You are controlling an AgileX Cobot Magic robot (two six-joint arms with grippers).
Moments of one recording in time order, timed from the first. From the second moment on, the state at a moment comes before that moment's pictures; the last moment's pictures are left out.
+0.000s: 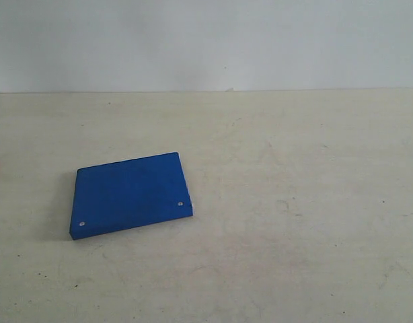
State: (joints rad) left arm 0.13 0.57 -0.66 0.12 0.43 0.05; right arm 0.14 0.65 -0.49 -1.75 -0.28 1.76
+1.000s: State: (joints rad) left arm 0.27 1.68 -0.88 0.61 0.65 -0.34; right arm 0.14 0.65 -0.48 -1.75 -0.44 1.79
